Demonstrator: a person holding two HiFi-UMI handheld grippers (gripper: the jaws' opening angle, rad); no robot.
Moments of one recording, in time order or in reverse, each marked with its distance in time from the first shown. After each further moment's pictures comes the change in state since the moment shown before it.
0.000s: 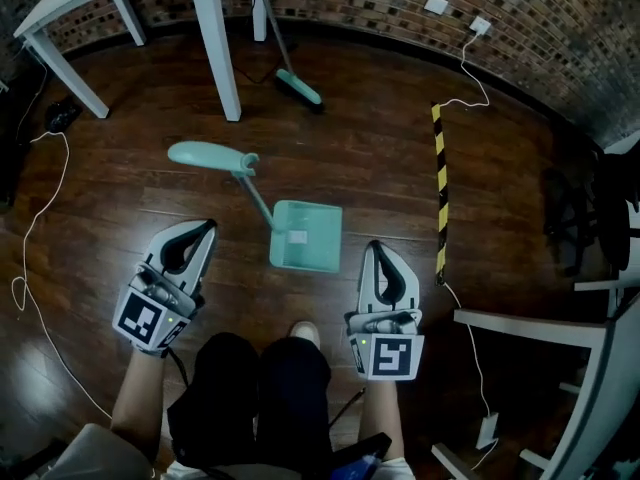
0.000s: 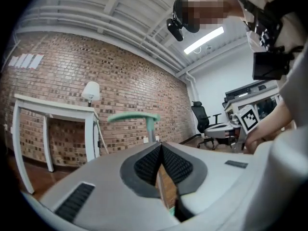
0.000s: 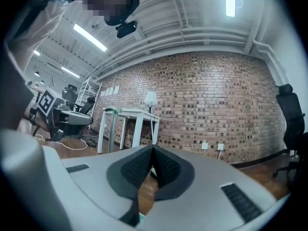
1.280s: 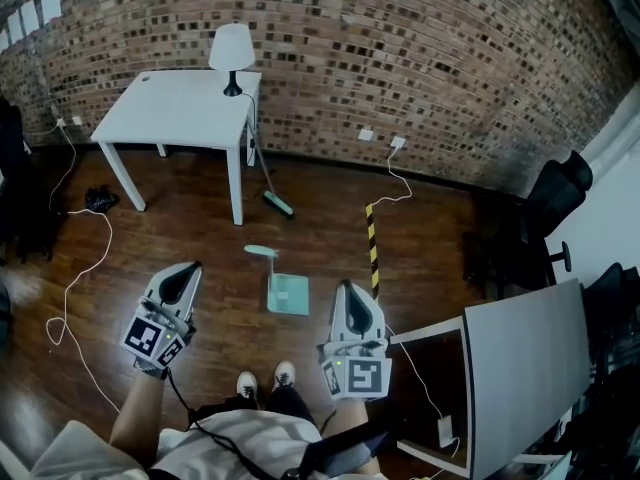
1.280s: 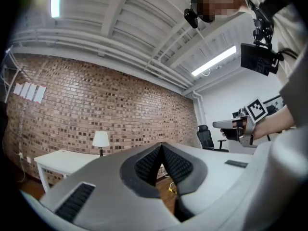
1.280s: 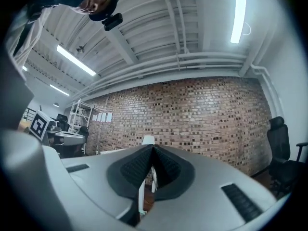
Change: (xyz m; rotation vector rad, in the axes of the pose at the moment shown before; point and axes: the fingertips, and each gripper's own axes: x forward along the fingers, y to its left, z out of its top) left arm -0.157 0.032 0.495 -0.052 -0.063 0.081; right arm -0.122 0.022 0.549 0.092 -0.086 -0.096
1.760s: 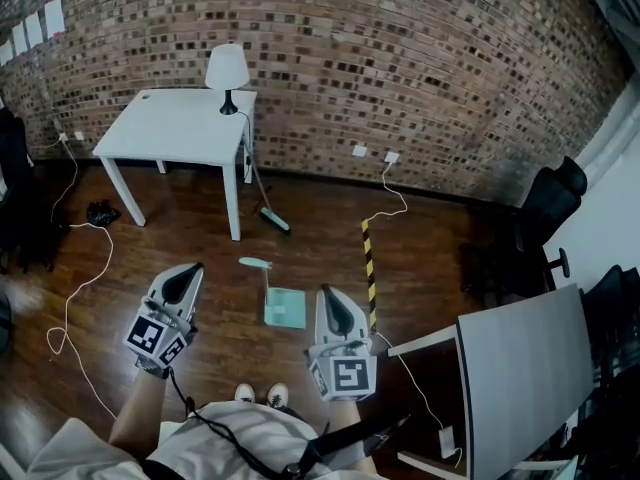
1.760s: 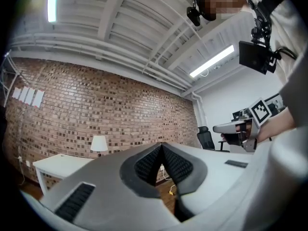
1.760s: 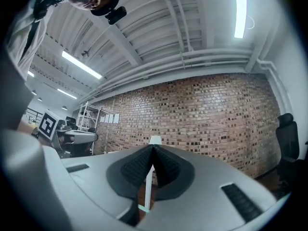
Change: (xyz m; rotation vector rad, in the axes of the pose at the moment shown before) left arm 0.012 -0.023 0.020 0.016 -0.025 0.002; right arm -0.008 0.008 0.001 0.011 0.000 0.096
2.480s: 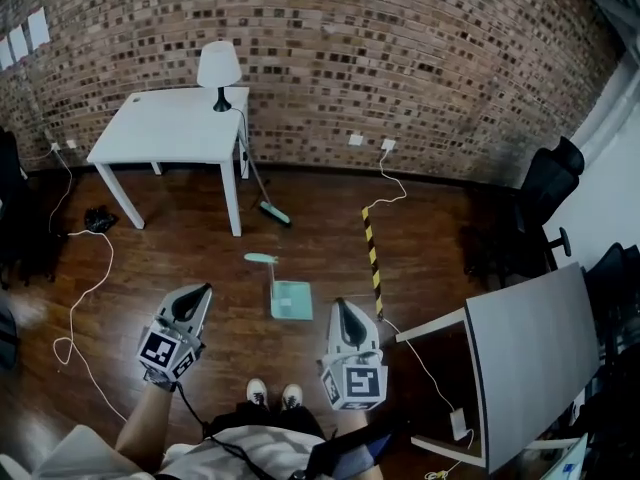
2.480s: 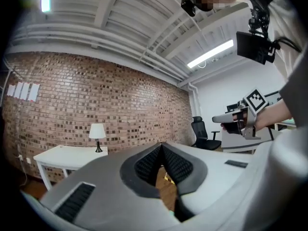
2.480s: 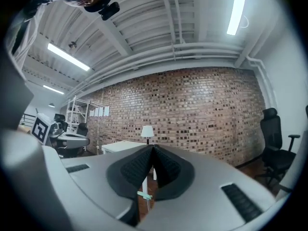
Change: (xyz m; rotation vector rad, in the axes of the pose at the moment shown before) left arm -0.018 -0.001 -0.039 0.009 0.129 -0.065; right arm -0.026 -0.002 -0.022 0.067 0.112 -0.142
